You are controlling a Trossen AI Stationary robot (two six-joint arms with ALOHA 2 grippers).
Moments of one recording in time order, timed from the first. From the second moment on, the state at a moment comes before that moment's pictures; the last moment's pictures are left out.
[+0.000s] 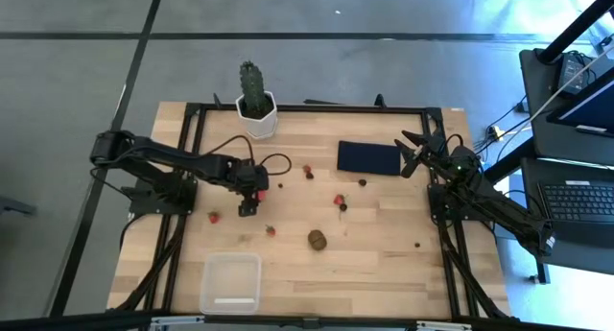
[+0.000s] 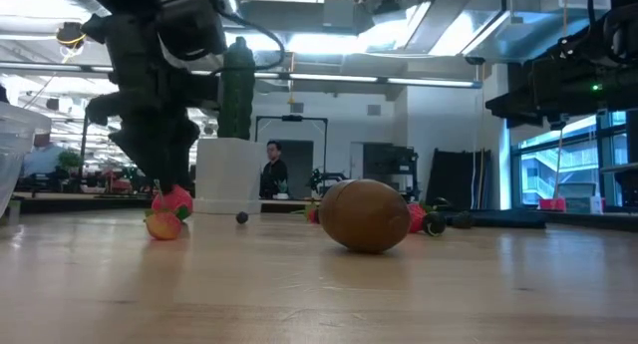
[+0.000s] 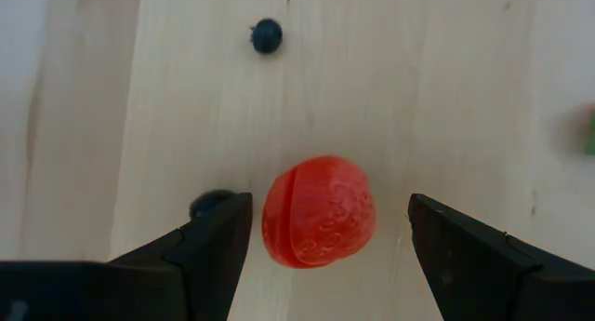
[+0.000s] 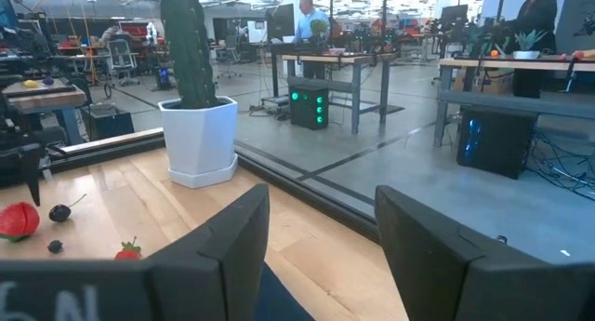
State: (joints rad) left arm 0.02 1.37 0.69 -0.53 -0.09 -0.10; right arm -0.64 0.01 0.01 0.03 0.05 0.04
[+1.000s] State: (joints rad) left arm 0.02 1.49 0.69 -0.48 -0.09 -0.13; right arm -0.64 0.01 0.01 0.03 0.05 0.04
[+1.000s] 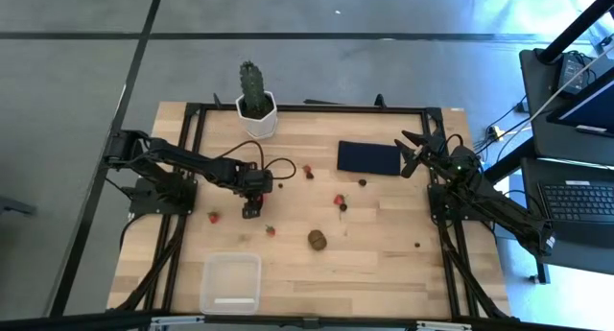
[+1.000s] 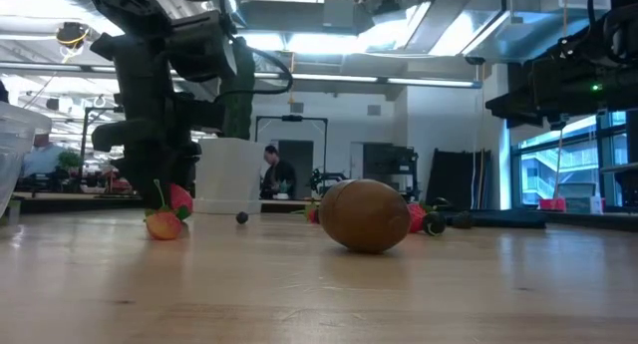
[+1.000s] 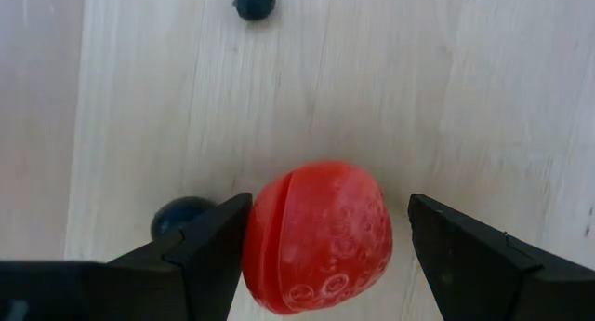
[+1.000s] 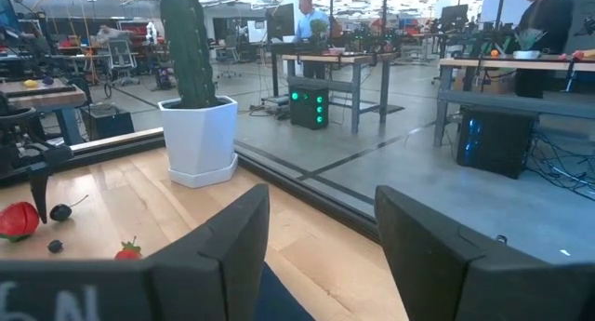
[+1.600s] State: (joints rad) left arm 0.02 1.49 0.69 -0.48 -0.09 -0.13; right arm -0.64 0.01 0.01 0.03 0.05 0.04
